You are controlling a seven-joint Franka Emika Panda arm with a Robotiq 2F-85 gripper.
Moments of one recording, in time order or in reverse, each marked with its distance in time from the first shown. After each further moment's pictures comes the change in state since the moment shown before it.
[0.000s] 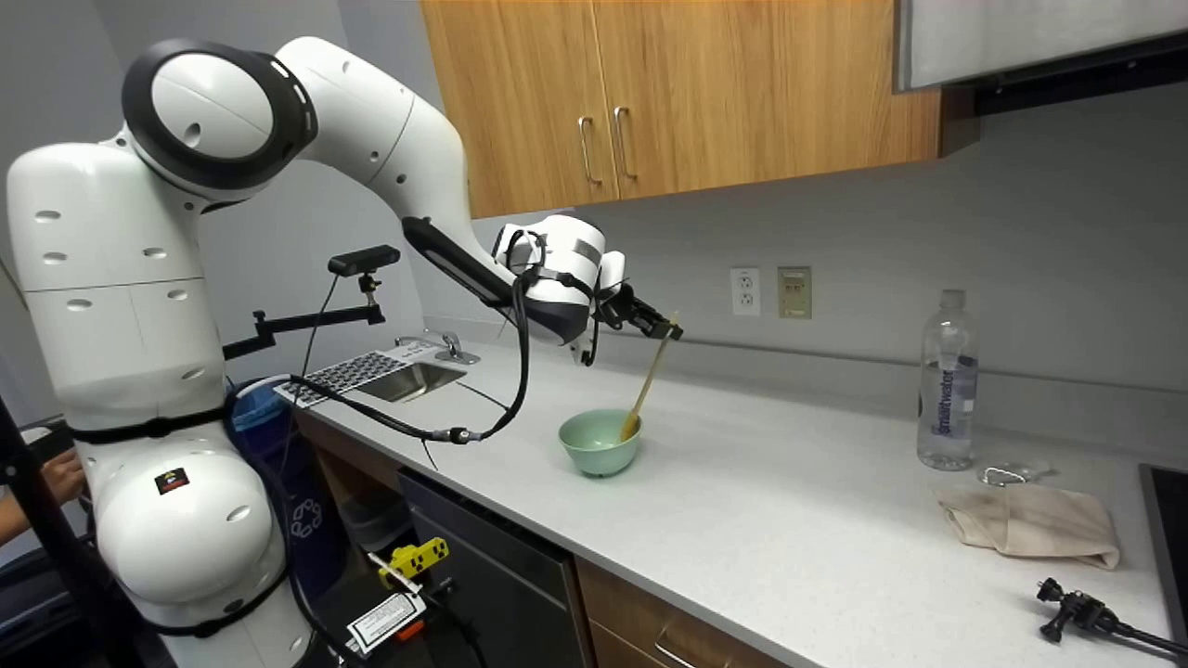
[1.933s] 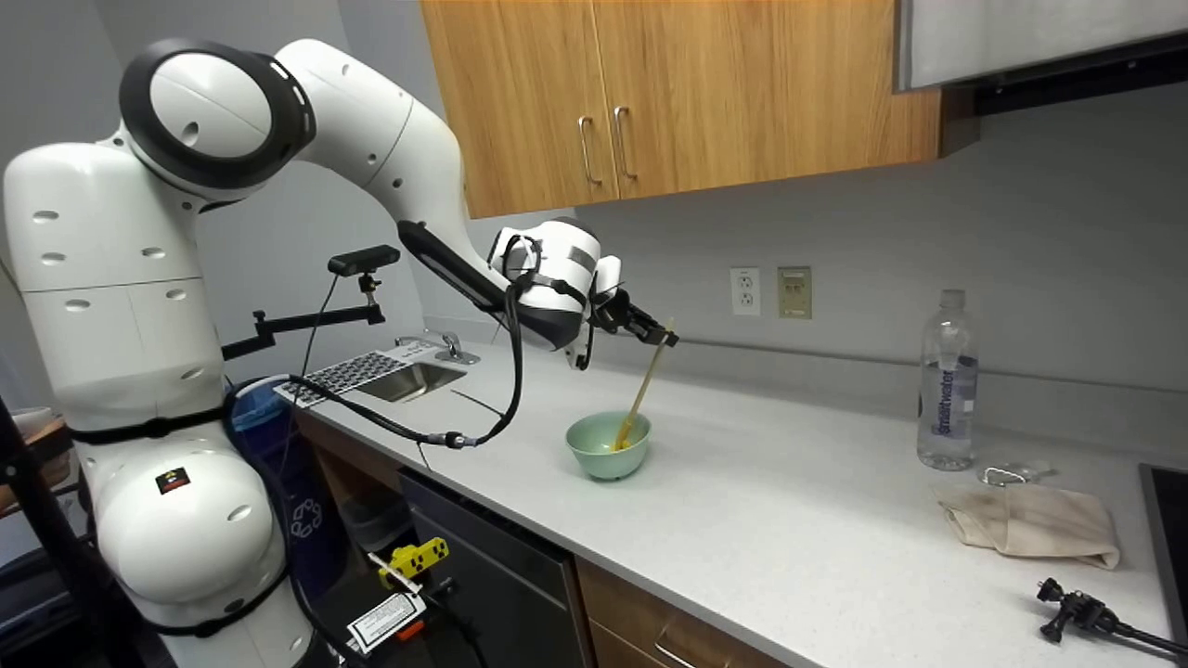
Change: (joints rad) arm 0.005 -0.006 0.006 -0.032 0.057 -0.006 -0.065
